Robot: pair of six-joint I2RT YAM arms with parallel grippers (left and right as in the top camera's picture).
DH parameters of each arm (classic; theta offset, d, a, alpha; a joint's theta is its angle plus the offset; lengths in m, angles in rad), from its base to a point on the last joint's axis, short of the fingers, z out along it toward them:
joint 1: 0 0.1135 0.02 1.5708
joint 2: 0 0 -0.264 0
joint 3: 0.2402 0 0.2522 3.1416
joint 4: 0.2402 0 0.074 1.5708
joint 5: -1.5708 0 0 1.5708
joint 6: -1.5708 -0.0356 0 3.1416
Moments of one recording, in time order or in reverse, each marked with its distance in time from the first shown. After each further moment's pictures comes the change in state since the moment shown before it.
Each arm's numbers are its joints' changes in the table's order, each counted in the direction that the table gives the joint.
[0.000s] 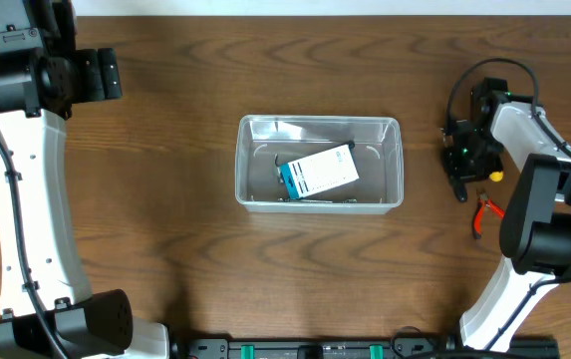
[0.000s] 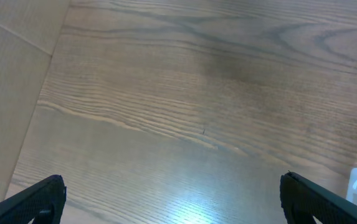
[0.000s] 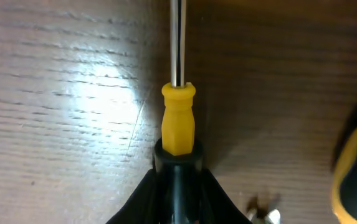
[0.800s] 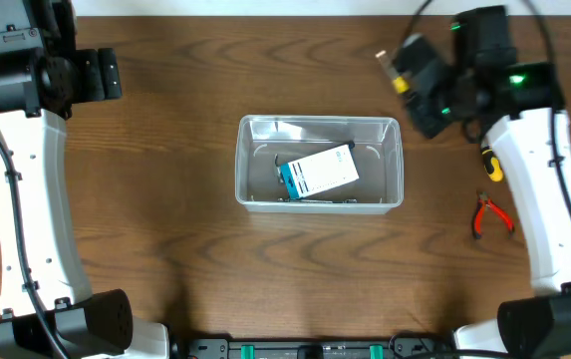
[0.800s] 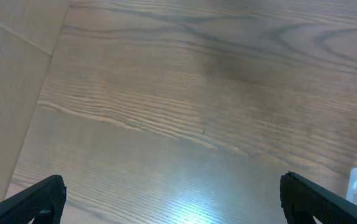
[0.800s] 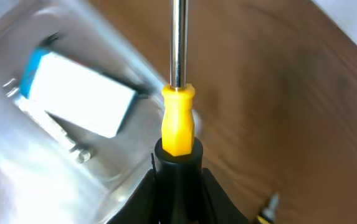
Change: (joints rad) left arm 0.000 0.000 0.000 0.000 0.000 0.000; right arm 0.338 0.403 0.284 0.126 0.199 0.305
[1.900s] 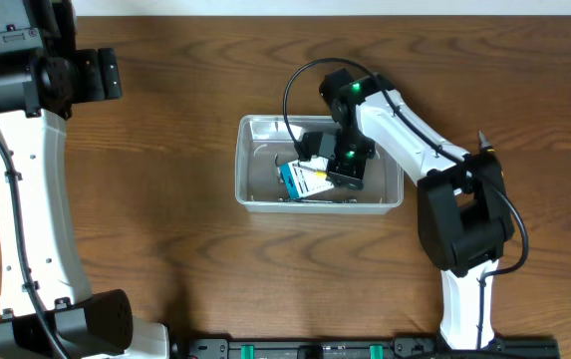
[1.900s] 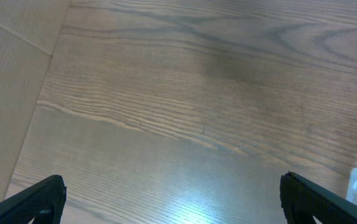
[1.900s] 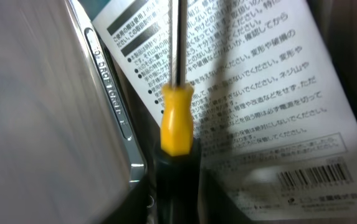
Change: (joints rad) left arm 0.000 0.000 0.000 0.000 0.000 0.000; right arm 0.253 -0.507 0.000 0.087 0.016 0.303
